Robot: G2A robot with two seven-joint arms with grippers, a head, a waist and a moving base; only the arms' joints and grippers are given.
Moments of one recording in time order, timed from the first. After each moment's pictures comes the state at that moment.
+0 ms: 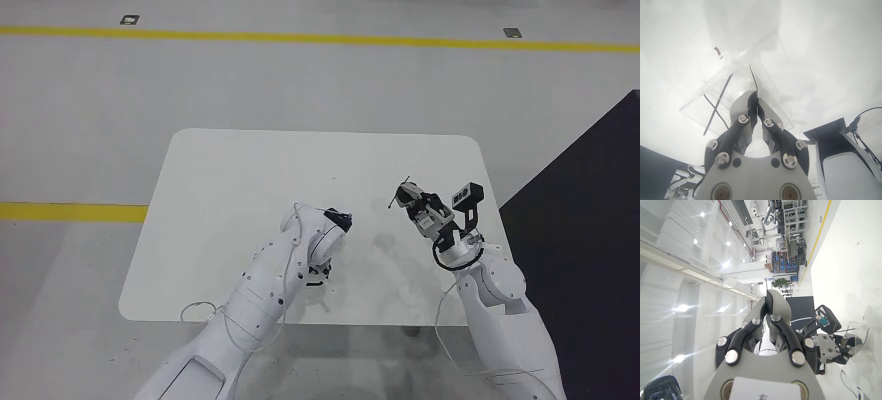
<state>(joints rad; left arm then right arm) 0.68 -1.65 -0.85 -1.07 1.26 -0.09 -1.54 -1.30 -1.28 1.48 -1.57 0.55 -0.05 0.50</state>
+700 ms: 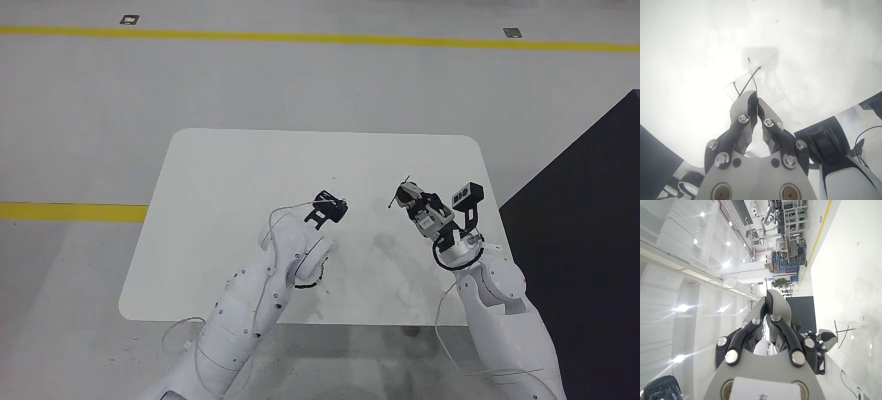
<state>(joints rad) 0.88 -1.54 -0.95 -1.59 1.42 -0.04 -1.54 -1.30 -1.28 1.48 -1.57 0.55 -0.05 0.50</state>
